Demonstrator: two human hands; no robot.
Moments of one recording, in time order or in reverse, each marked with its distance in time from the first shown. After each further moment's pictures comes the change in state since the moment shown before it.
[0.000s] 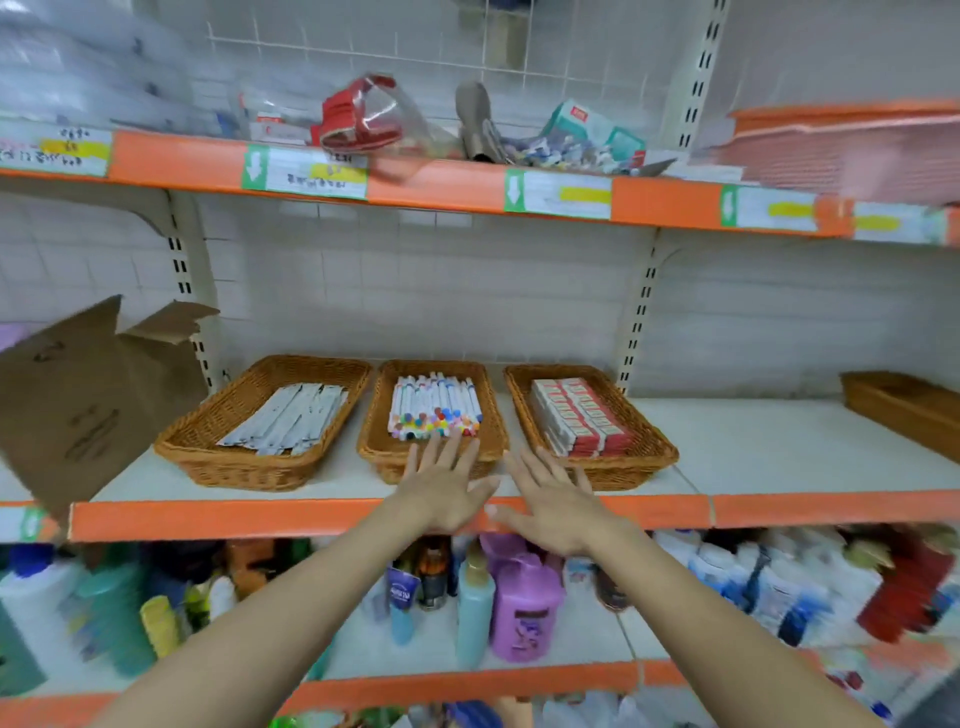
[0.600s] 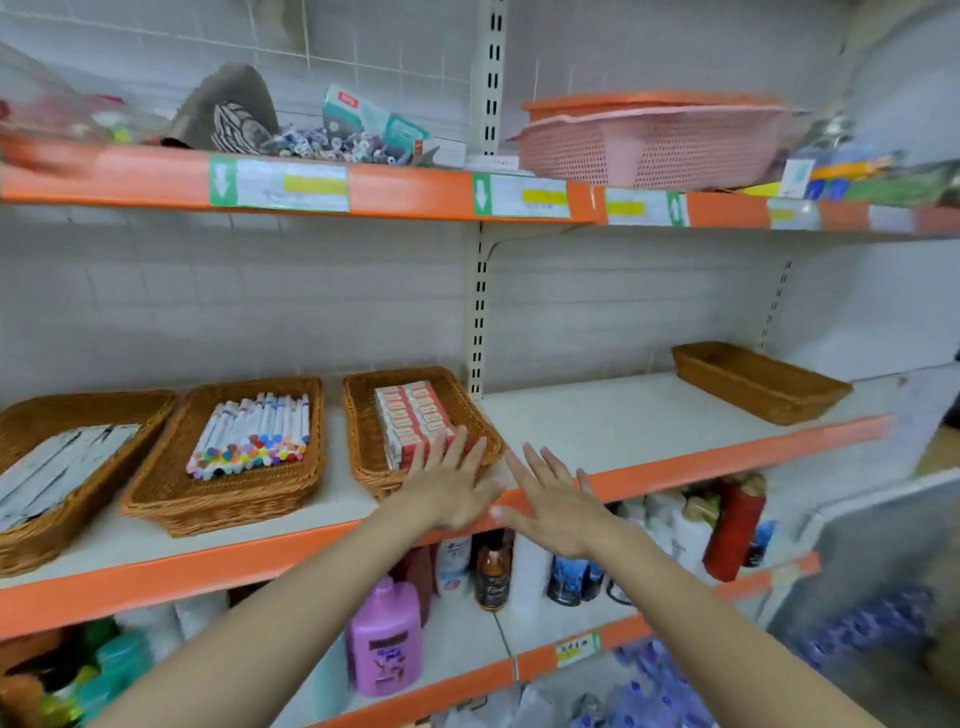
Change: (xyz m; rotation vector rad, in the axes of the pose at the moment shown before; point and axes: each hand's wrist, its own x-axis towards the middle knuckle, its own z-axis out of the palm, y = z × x) left_hand 0.067 0.193 0.011 0.068 -0.007 0.246; right_hand -0.072 0.182 -0.004 0.078 0.052 0.215
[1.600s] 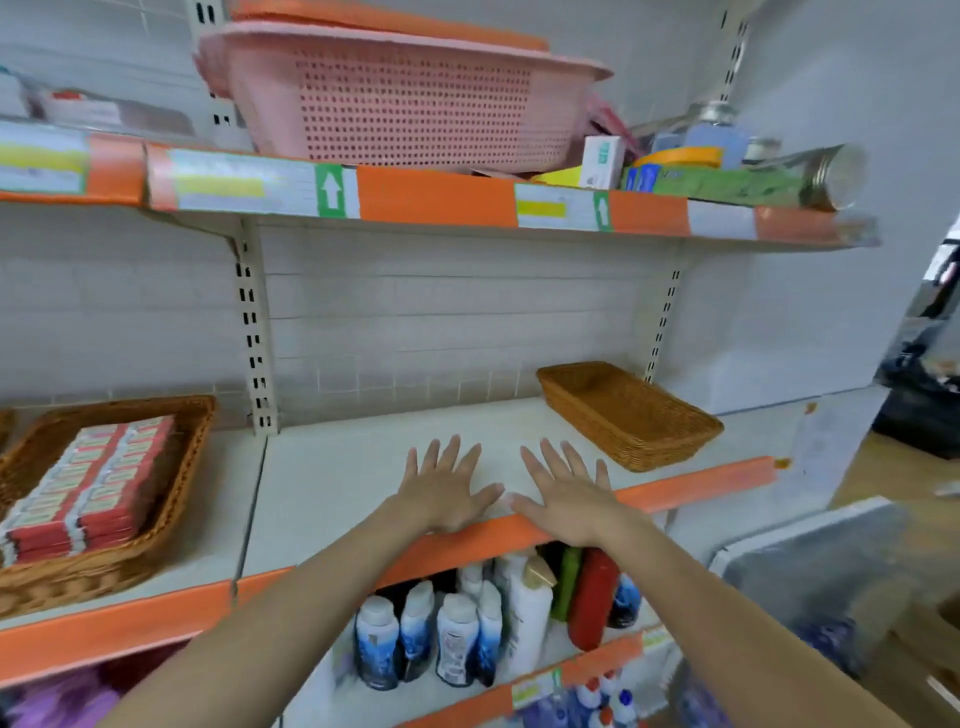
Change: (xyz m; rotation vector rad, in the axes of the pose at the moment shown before) left_hand 0.221 0.267 0.010 -0.043 -0.040 0.016; right_hand 0.038 0.354 -0.063 -0.082 -0.026 0.143
